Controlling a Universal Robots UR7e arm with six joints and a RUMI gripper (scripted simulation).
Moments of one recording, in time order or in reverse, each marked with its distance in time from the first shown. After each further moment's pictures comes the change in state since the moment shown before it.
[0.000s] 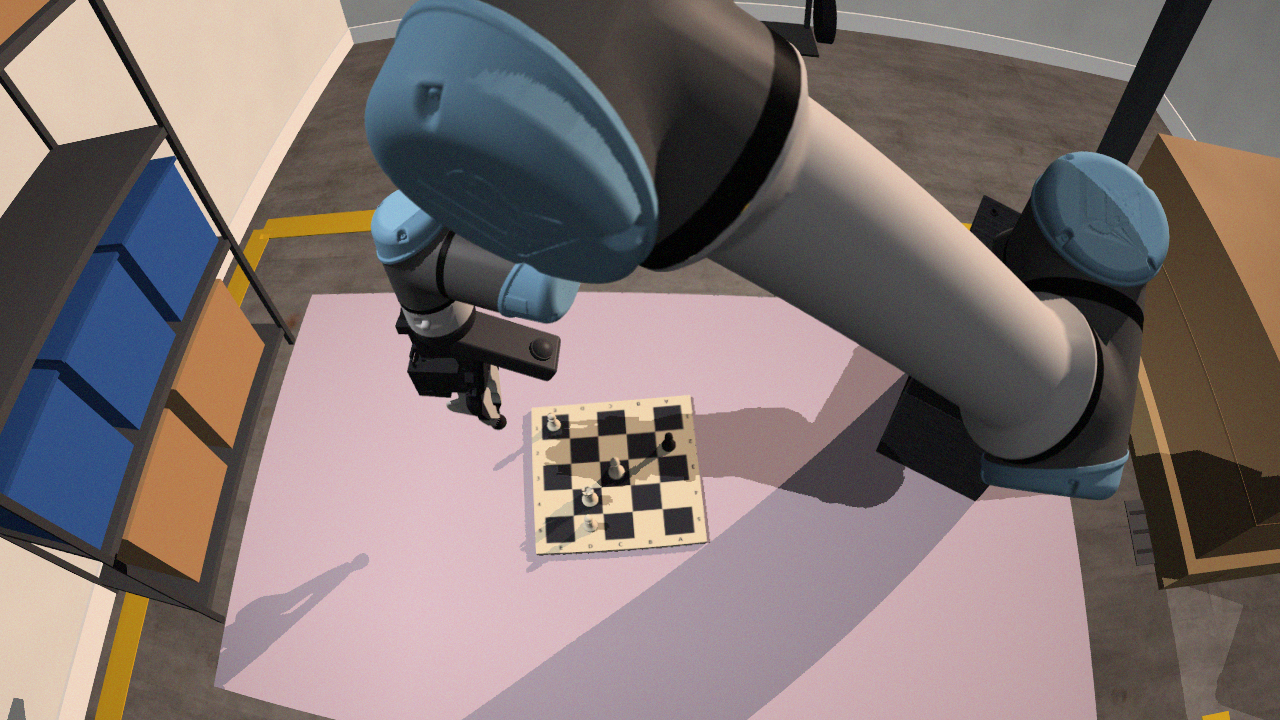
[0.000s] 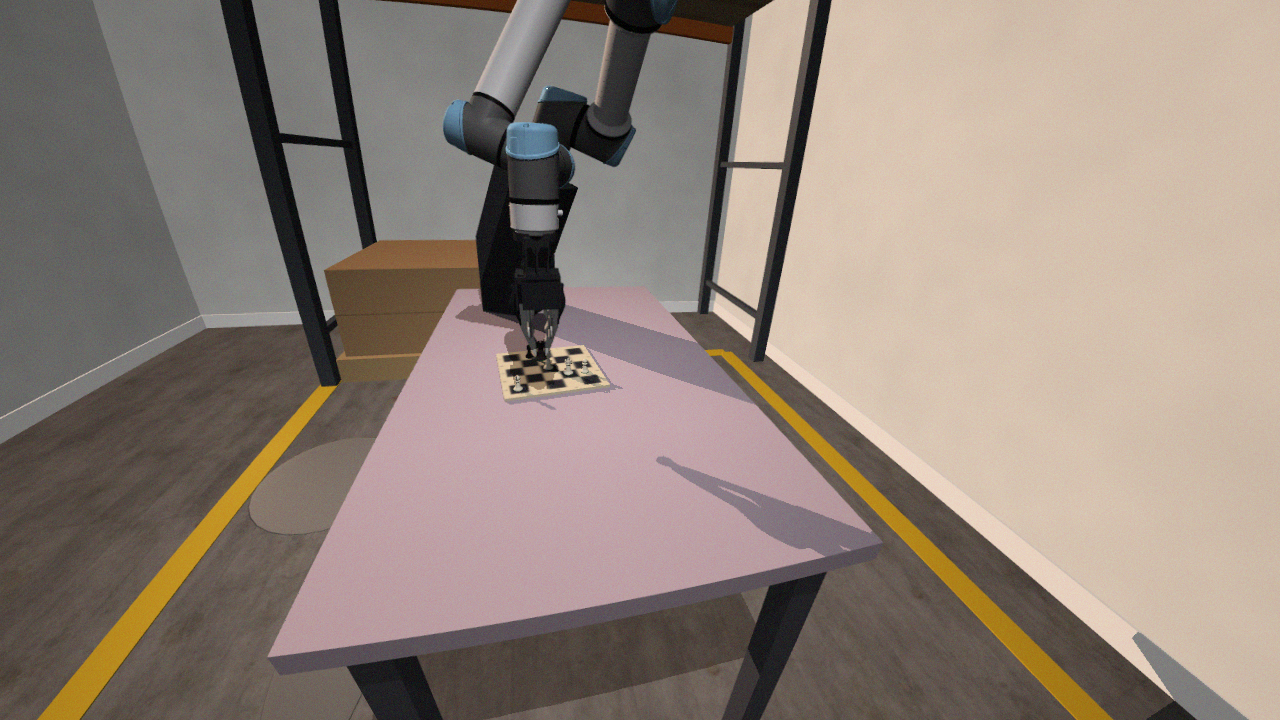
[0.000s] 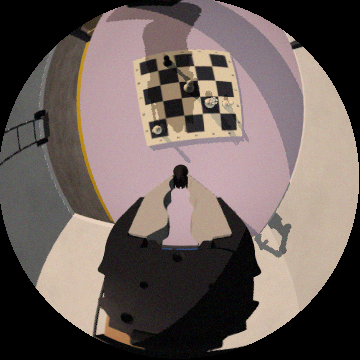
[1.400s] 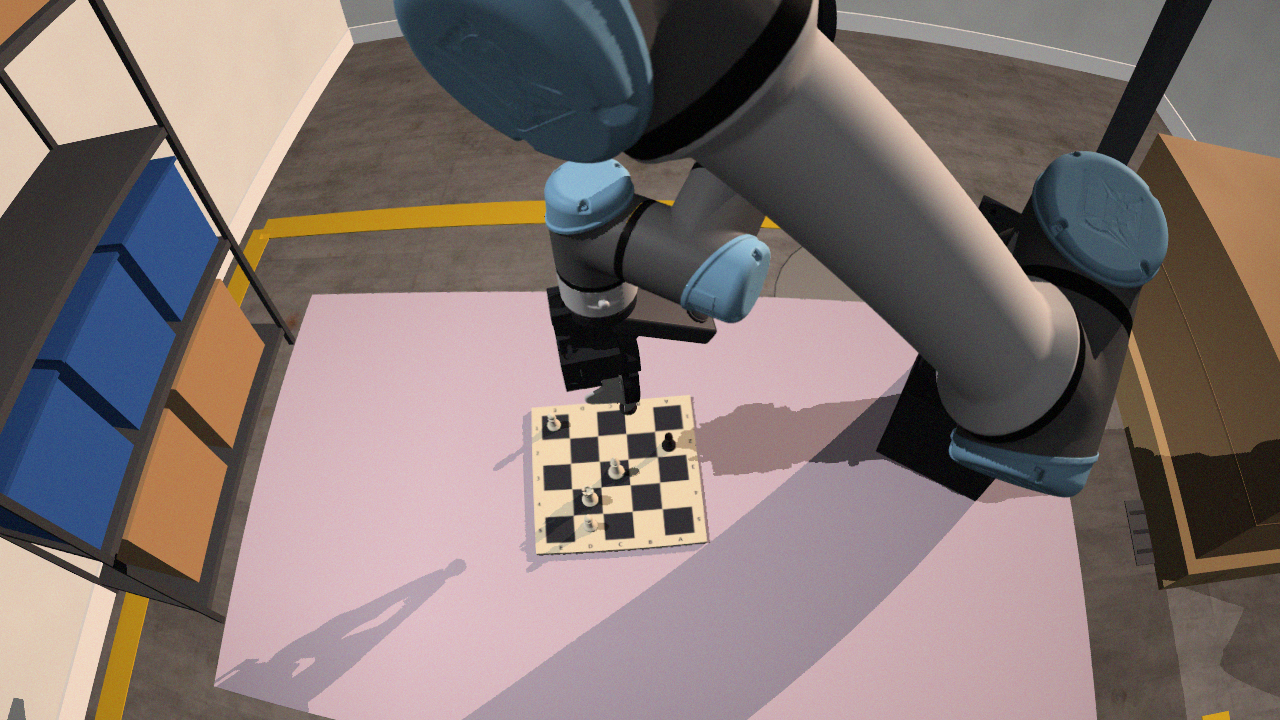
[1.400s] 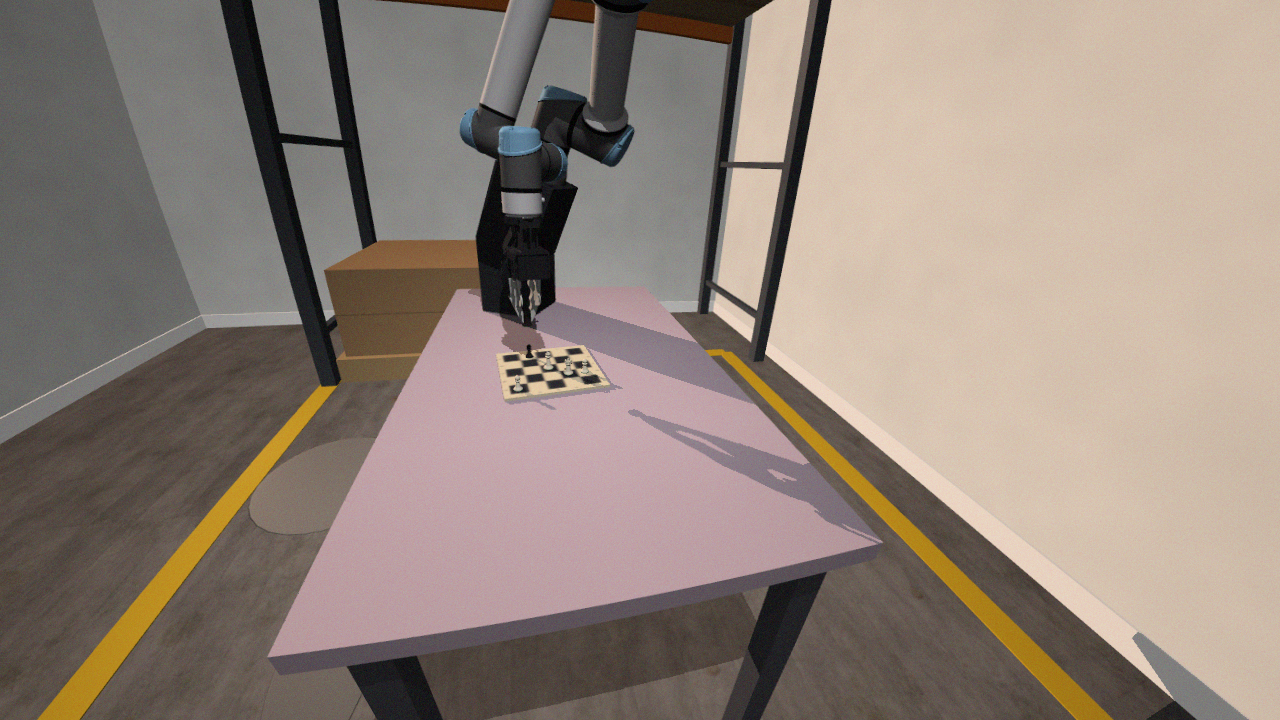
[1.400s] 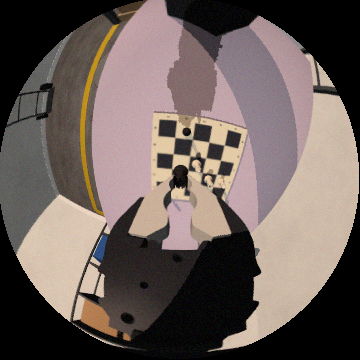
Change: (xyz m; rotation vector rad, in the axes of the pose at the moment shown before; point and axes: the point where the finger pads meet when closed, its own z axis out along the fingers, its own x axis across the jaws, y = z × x) arm -0.025 -0.161 -0.006 0.000 0.000 -0.256
